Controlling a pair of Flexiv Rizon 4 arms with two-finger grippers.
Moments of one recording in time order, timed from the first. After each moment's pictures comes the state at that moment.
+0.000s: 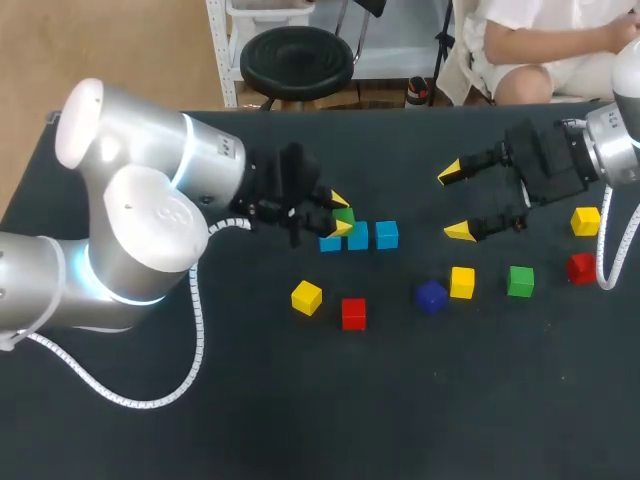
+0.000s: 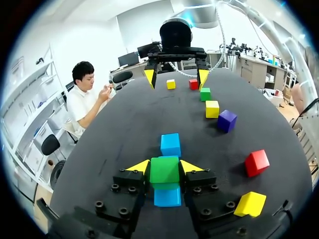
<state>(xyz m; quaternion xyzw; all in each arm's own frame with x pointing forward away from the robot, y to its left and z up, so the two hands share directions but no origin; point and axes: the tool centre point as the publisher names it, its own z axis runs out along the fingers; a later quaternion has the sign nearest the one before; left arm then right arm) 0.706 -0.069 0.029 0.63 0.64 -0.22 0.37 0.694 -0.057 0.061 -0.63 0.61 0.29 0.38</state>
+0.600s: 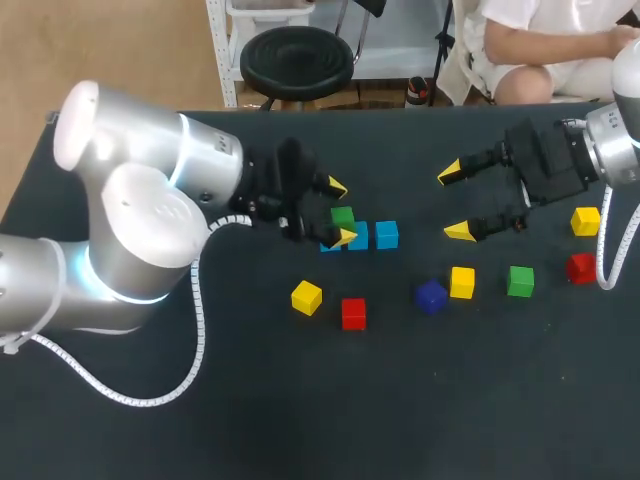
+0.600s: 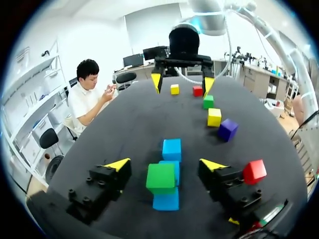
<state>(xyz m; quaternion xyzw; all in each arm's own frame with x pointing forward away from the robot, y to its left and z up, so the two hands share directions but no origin) 0.706 -0.074 0.038 0.60 0.66 -0.26 0.38 0.694 -0.057 0.061 -0.63 0.61 0.29 0.38</state>
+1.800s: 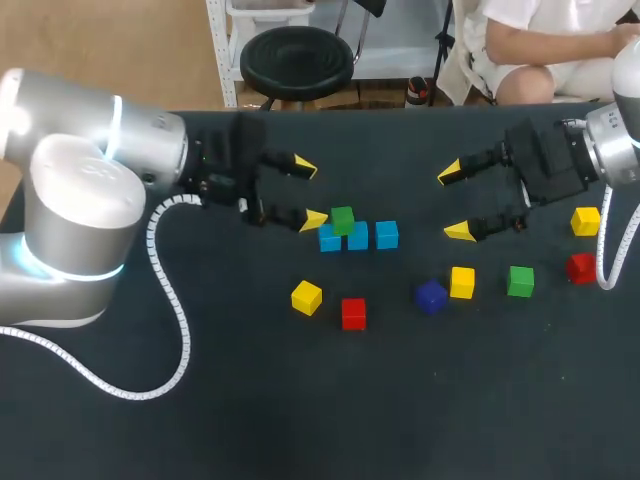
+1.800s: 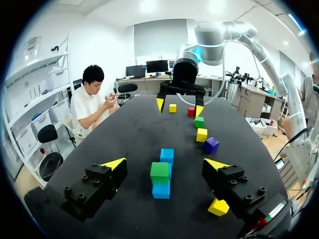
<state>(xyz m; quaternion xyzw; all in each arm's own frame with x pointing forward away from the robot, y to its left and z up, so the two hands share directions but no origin) 0.696 -0.031 0.085 0.56 0.66 -0.32 0.39 0.694 -0.057 0.061 -0.63 0.61 0.29 0.38</state>
